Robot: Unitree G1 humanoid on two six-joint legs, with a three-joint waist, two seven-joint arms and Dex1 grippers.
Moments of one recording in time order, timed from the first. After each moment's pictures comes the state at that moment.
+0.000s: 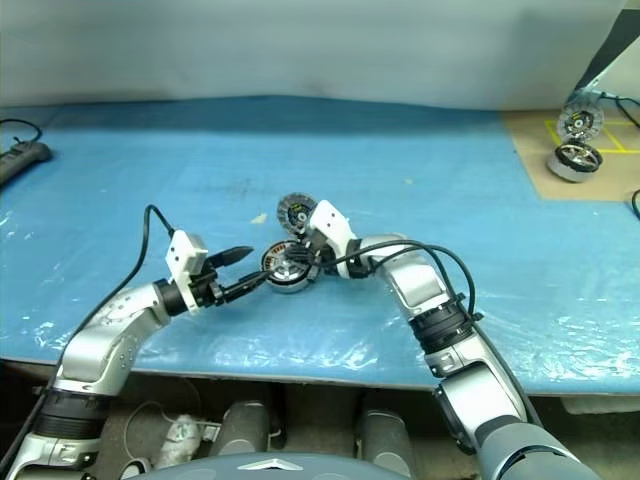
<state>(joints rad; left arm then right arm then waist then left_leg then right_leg) -0.14 0.45 0.00 -0.13 -0.43 0.34 -0.82 -0.61 -0.29 0.35 0.14 0.17 0.51 0.91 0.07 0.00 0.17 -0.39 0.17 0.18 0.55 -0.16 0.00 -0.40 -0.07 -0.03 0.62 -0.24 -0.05</state>
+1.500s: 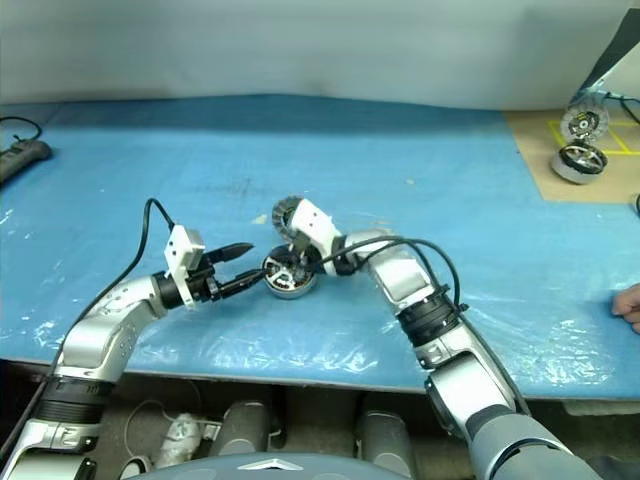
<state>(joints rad) -0.18 0.49 0.02 -0.02 -0.43 0.27 -0.94 -0.65 -0.25 0.42 0.19 0.09 0.43 0.93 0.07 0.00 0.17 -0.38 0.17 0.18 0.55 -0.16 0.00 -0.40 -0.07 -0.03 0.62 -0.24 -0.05</state>
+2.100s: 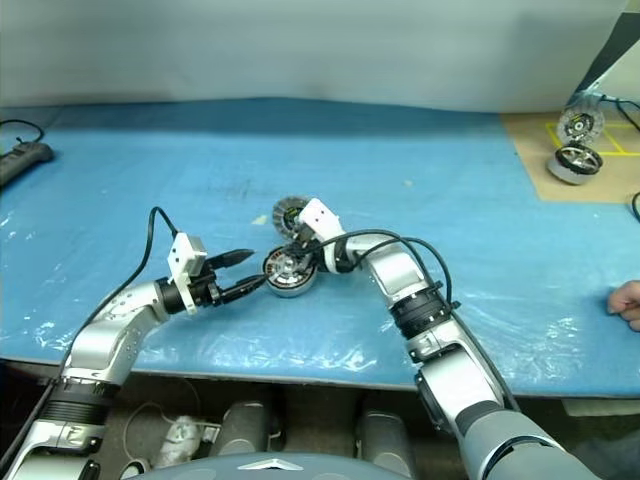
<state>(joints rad) -0.18 0.47 0.01 0.05 -0.41 0.21 -0.96 -0.72 -0.18 0.32 0.33 0.11 0.60 0.83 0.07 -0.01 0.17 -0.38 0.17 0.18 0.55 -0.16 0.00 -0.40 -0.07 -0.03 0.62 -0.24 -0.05</state>
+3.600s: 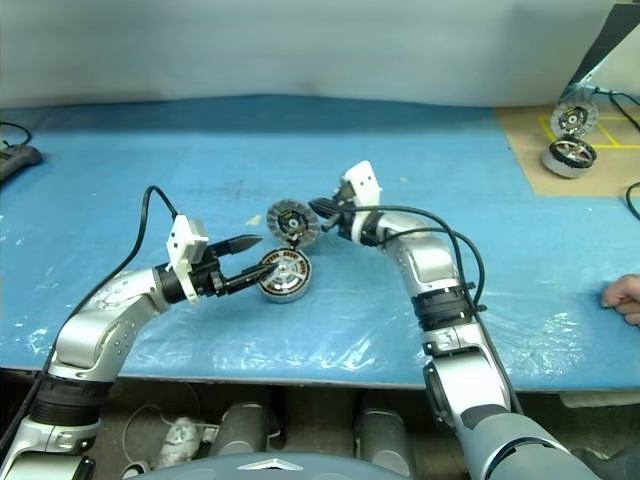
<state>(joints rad) -0.20 0.50 0.01 -0.20 -0.49 0.40 -0.88 -0.71 -0.20 0.11 0.25 0.27 0.54 0.74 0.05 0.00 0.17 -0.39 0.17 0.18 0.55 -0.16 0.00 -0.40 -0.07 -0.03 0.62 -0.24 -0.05</state>
